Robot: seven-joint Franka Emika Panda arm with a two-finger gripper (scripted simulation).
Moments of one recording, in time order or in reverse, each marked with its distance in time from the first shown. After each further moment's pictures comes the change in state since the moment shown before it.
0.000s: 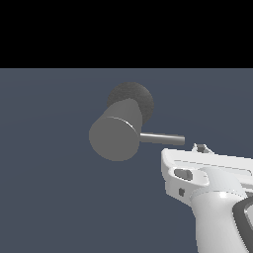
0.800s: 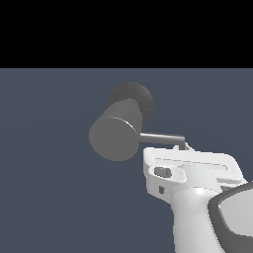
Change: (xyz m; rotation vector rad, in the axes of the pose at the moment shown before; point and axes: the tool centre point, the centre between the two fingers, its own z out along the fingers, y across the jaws) arm -0.005 0.049 -0.006 -0.077 0.007 0.020
